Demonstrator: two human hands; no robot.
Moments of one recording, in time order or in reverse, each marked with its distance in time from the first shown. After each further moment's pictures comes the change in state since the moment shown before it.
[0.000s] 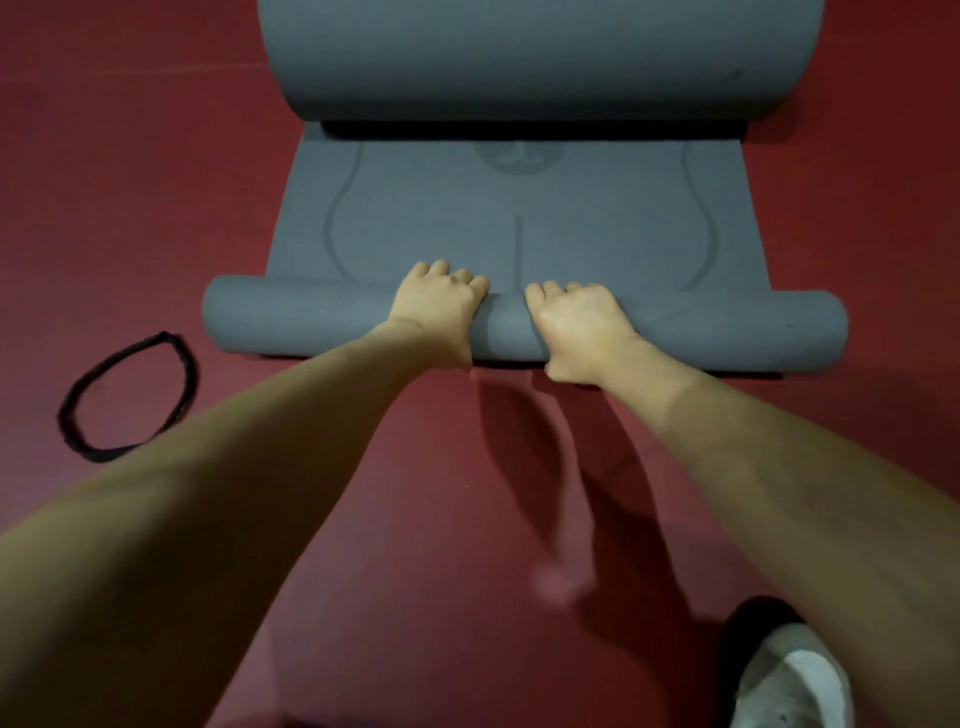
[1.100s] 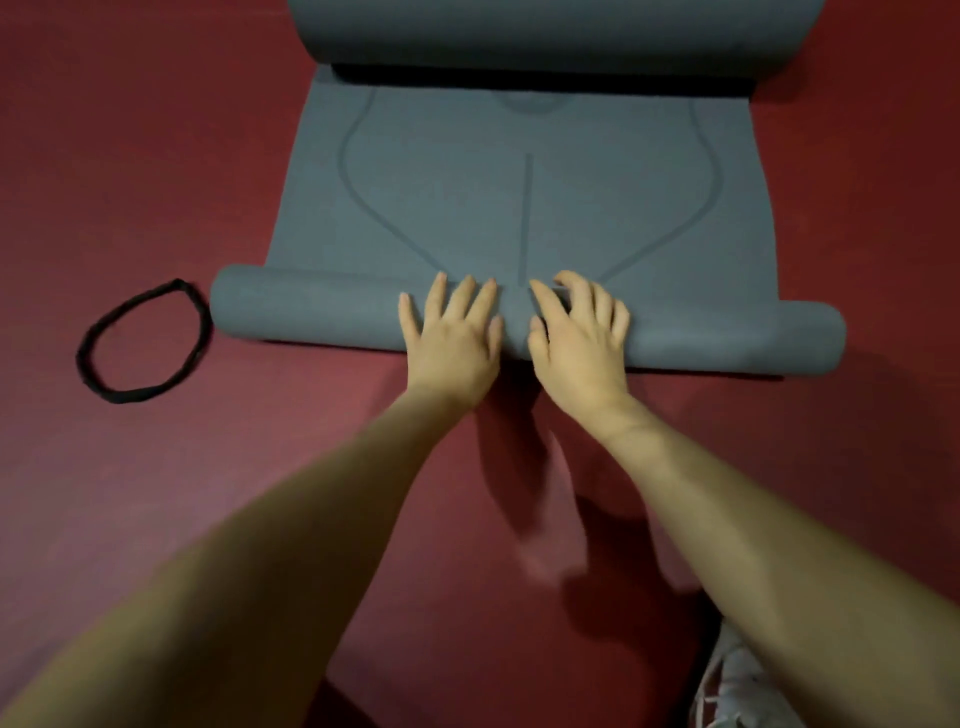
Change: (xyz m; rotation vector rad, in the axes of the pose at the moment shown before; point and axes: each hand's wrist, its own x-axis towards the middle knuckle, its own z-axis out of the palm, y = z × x) left_hand -0.073 0.056 0.047 -0.490 0.207 -0.329; right_hand -0.054 -0.061 0.042 0.368 0.439 0.371
